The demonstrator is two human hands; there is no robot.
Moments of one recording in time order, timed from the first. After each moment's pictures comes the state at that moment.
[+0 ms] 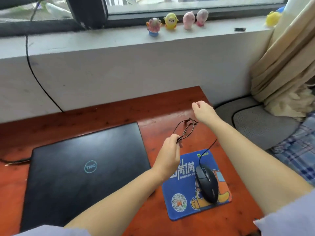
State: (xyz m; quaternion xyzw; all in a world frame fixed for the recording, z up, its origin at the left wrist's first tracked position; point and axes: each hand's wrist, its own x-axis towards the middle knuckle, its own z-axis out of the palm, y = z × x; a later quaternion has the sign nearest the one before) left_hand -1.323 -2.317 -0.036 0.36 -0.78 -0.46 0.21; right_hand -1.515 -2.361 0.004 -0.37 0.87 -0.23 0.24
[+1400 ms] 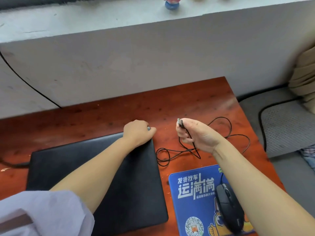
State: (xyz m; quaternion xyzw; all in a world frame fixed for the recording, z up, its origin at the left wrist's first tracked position) left_hand -1.285 -2.499 -0.096 0.52 -0.83 -0.18 -0.08; right_hand -1.471 -2.389 -0.052 -0.30 0.41 -0.45 0.73
